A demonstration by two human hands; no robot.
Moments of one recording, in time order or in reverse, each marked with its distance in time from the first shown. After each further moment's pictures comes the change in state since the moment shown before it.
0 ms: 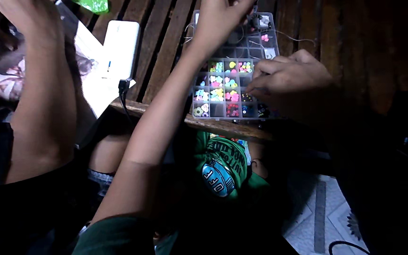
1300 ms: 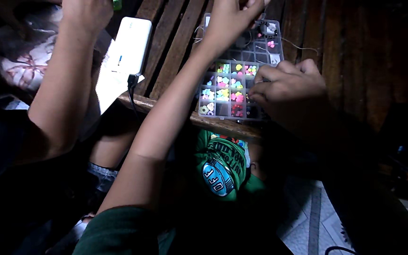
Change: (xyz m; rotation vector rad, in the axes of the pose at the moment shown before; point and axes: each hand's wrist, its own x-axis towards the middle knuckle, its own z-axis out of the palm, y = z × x) left_hand 0.001 -0.001 -0.003 0.039 -0.018 0.042; right_hand -0.001 -0.020 0.009 -0.120 0.103 0.087
